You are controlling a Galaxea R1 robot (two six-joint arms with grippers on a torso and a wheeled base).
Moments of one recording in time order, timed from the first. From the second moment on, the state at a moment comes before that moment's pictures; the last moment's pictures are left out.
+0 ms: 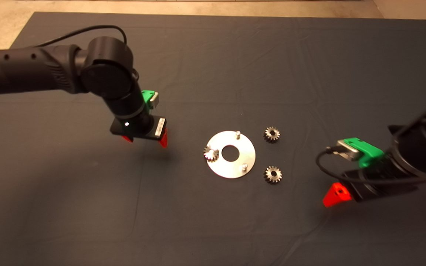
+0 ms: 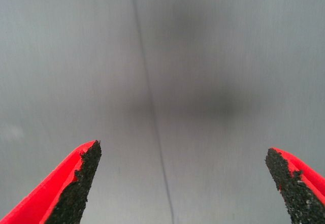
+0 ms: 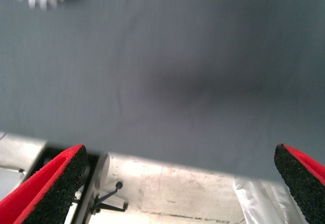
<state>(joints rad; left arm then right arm) -0.44 2.42 -0.97 0.27 1.52 -1.34 0.40 2.24 -0.68 -0.04 -1.53 1.44</state>
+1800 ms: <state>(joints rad) -0.44 2.26 -0.55 0.27 1.52 -1.50 0.31 2.61 -1.04 -0.11 -1.53 1.22</state>
